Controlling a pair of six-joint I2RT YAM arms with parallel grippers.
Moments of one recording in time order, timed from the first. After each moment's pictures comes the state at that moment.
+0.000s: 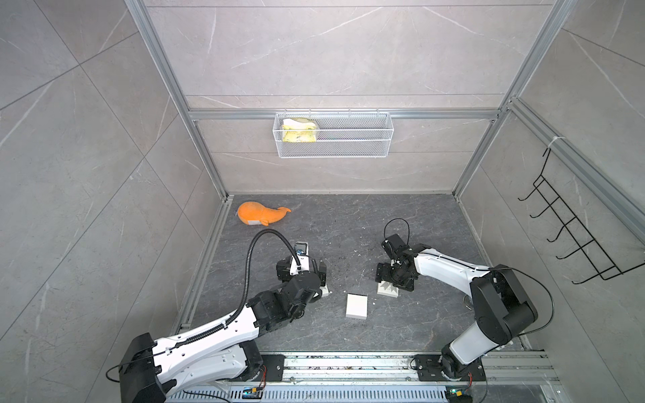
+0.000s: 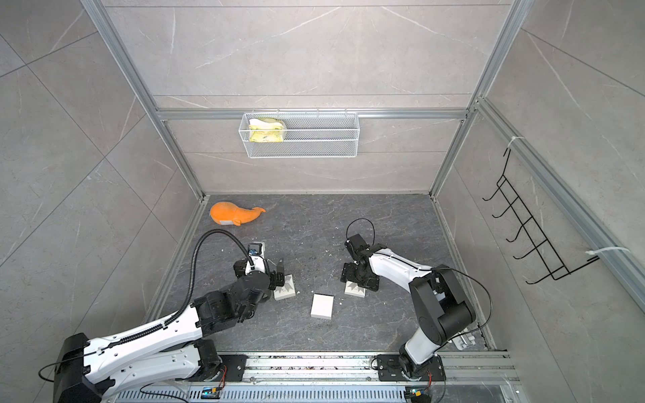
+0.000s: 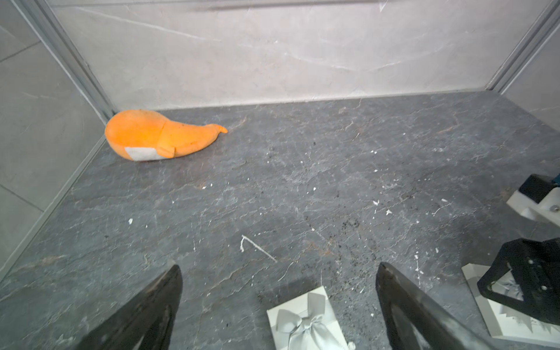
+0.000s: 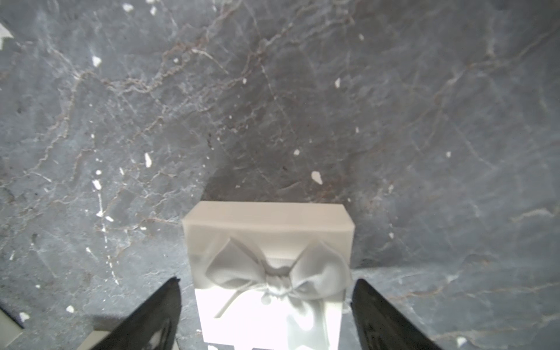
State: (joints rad) left arm -1.03 0.96 0.69 -0.30 -0.82 -0.46; right arm 0.48 1.63 0.97 -0.72 -0.02 0.70
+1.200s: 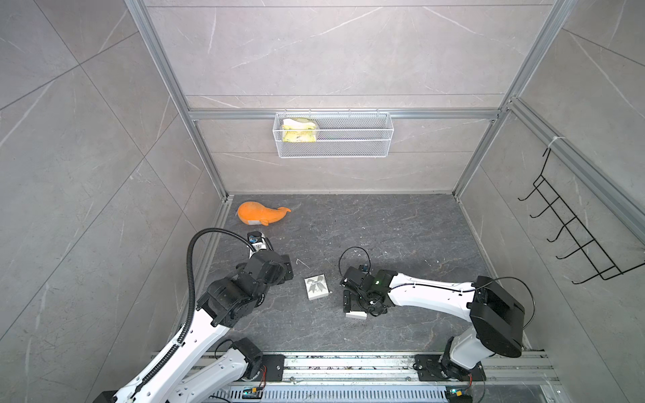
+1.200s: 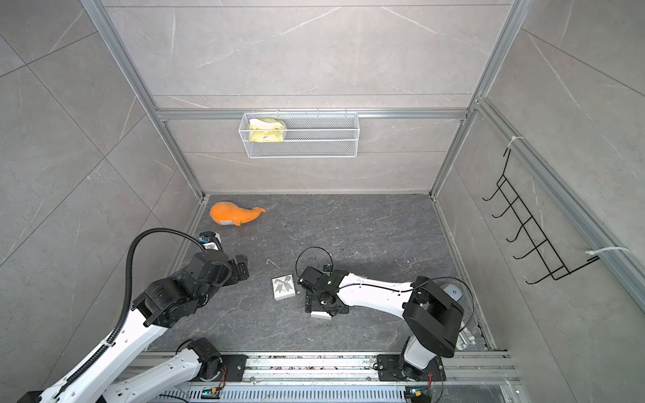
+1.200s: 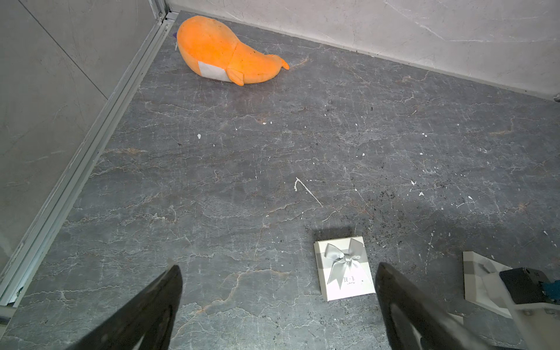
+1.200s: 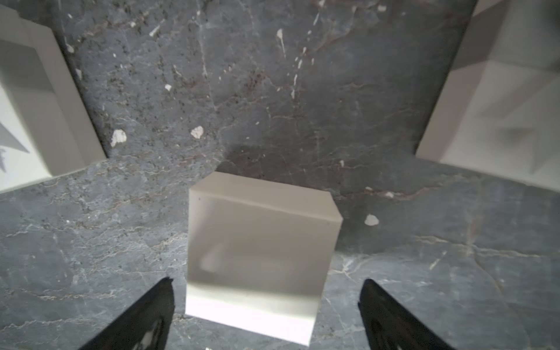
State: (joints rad) left arm -0.68 0.82 1.00 -0.97 -0.51 -0.64; right arm 1.02 1.63 1.02 -0.74 0.09 1.00
